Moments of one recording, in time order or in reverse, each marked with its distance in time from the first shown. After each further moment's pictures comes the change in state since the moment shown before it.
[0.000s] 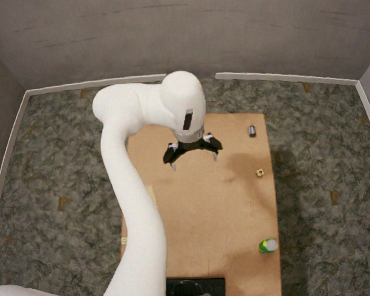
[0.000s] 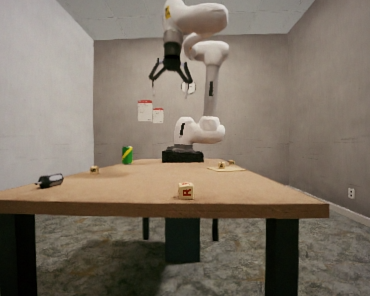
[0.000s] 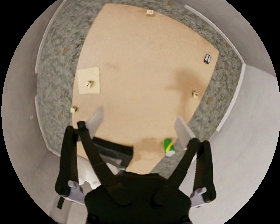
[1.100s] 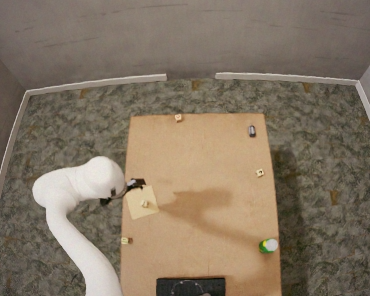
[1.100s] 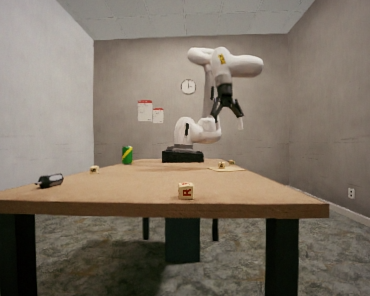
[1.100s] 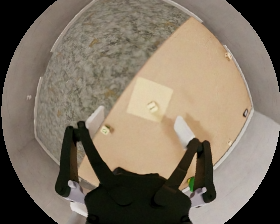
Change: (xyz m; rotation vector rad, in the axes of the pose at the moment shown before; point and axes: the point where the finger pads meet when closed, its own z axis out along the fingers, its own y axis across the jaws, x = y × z) arm -0.016 -0.306 0.132 0.096 0.189 -0.286
